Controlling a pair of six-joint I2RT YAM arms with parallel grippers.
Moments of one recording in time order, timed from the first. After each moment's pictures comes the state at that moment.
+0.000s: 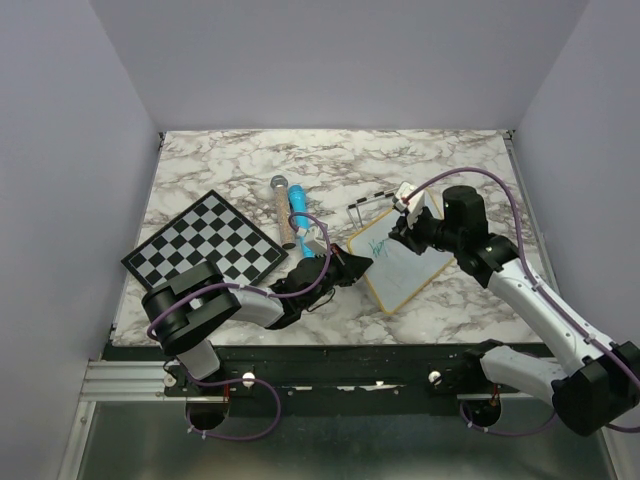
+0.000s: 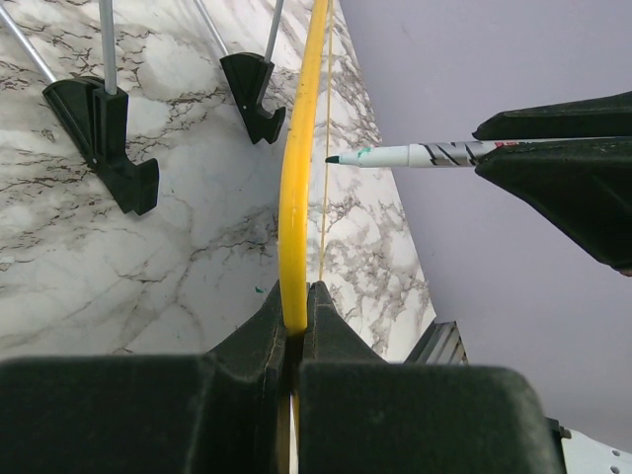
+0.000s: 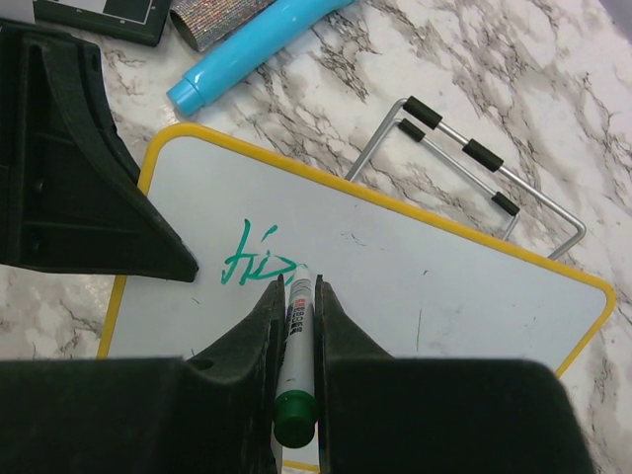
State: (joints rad) left arm -1.00 1.64 0.52 1.00 -0.22 -1.02; right arm 0.43 1.07 0.88 -0.33 -0.41 -0.45
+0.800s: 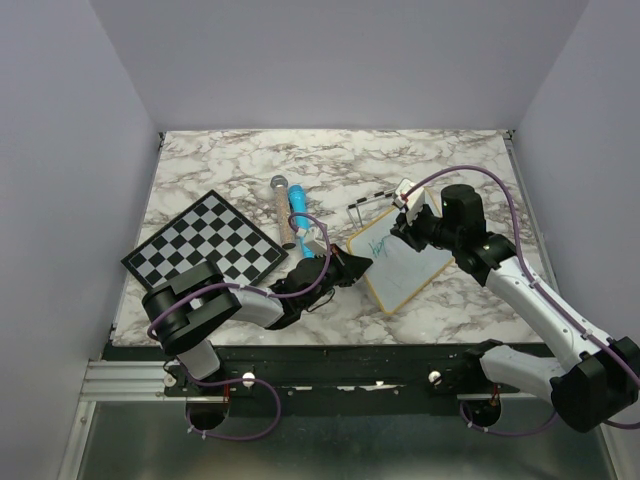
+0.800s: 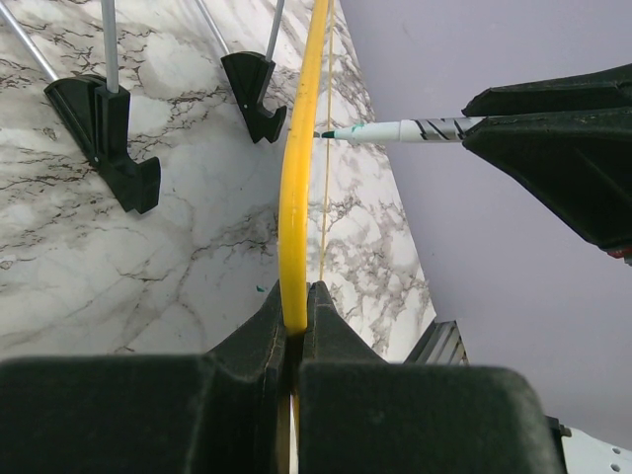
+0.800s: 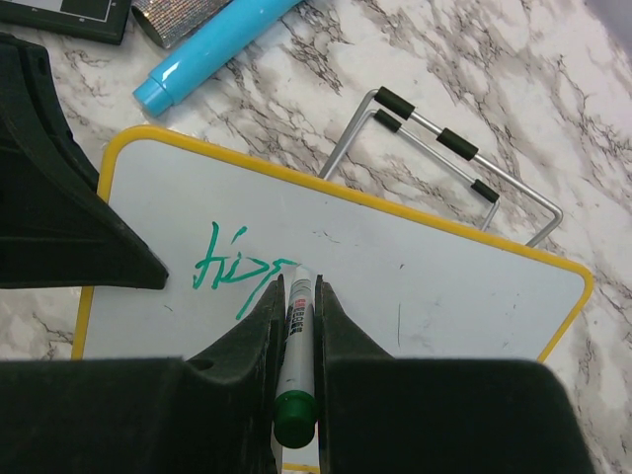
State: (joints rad) left arm -1.00 1.64 0.52 1.00 -0.22 -1.02; right arm 0.43 1.10 0.88 -0.30 -0.35 -0.43
